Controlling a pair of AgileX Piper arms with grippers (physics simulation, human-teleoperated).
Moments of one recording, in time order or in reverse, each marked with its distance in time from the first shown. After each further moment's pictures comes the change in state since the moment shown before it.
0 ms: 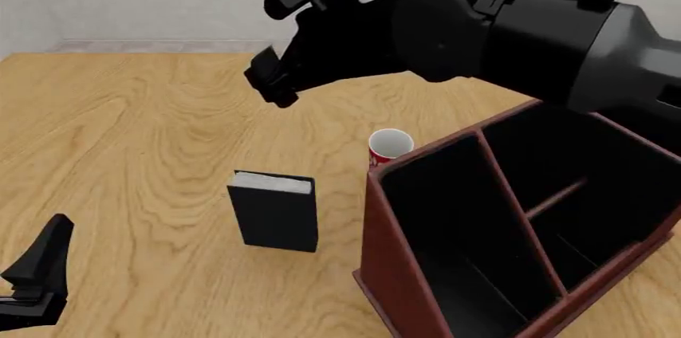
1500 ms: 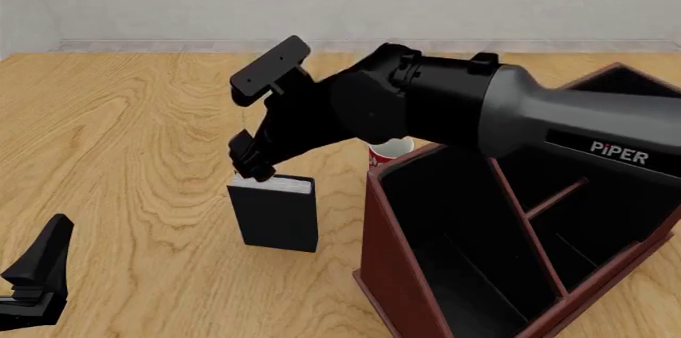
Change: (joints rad) left arm 0.000 0.000 0.000 0.000 0.000; right arm 0.078 0.124 0.056 0.032 0.061
